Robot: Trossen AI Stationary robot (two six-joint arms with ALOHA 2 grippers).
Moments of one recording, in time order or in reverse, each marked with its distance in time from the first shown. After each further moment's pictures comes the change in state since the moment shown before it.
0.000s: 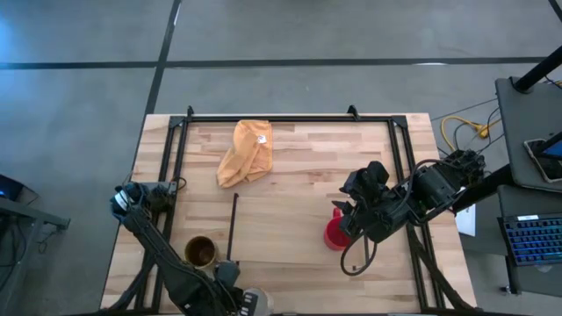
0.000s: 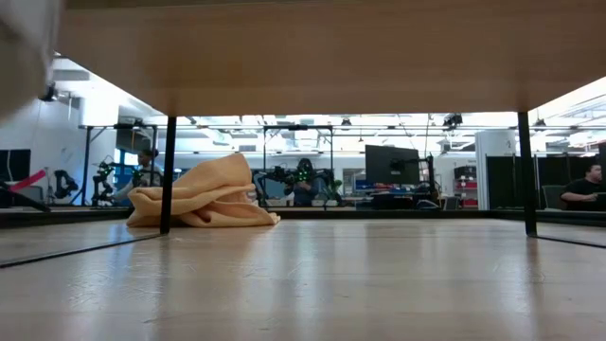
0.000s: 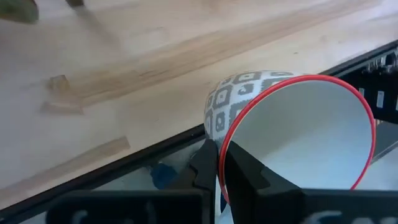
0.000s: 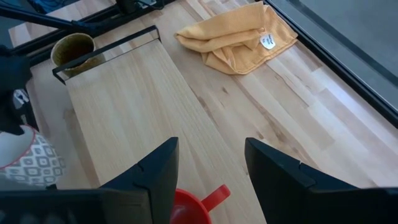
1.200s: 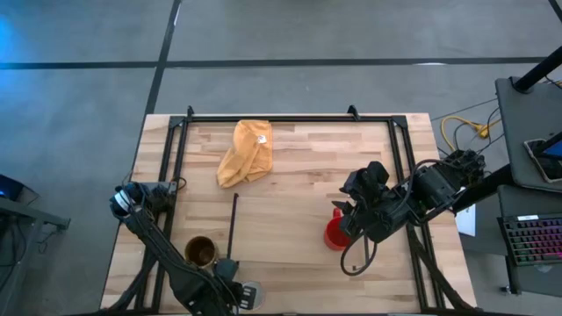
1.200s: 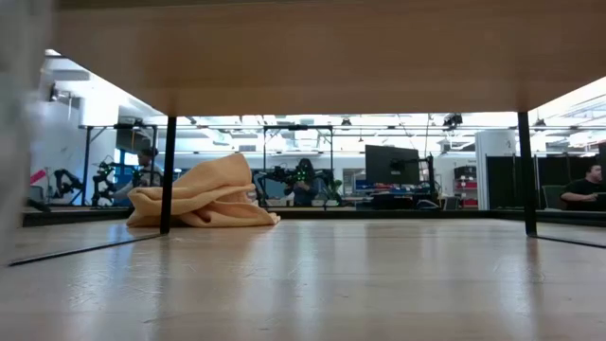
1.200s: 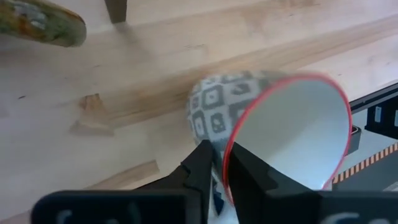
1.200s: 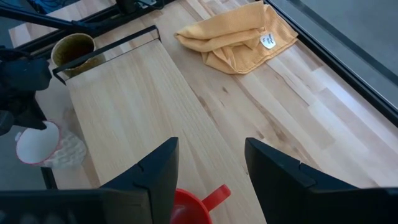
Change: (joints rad) left arm 0.000 0.001 -0.128 0.044 0.010 -0.050; right arm 0.000 0.000 0.000 0.000 -0.001 0.004
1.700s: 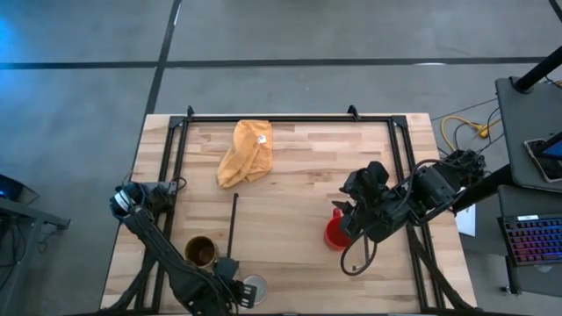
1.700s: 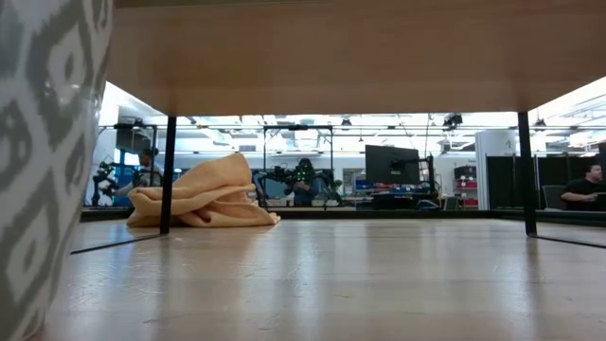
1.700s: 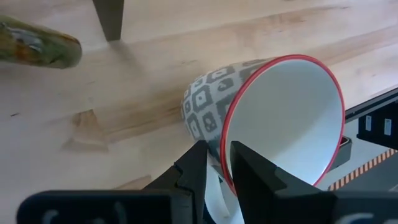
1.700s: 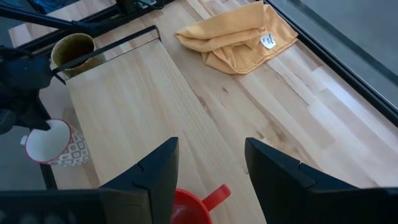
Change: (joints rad) left arm 0.000 0.000 -0.010 0.000 -0.050 -0.001; right arm 0.000 0.000 0.000 0.000 0.000 0.000
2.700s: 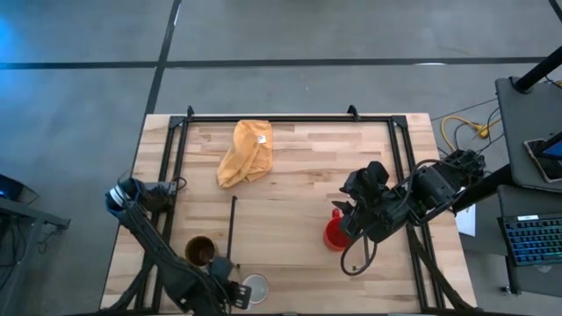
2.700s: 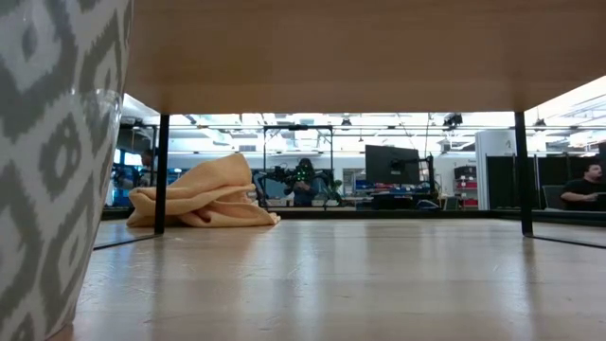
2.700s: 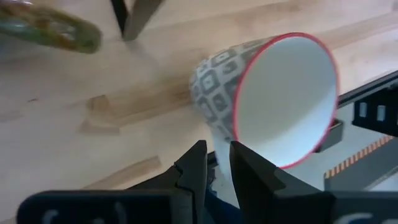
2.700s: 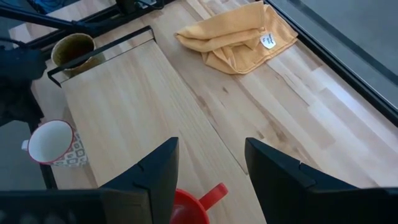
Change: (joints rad) left arm -0.017 -0.054 -0.018 0.000 0.010 -0.001; right arm 0.000 0.000 0.000 0.000 0.000 0.000
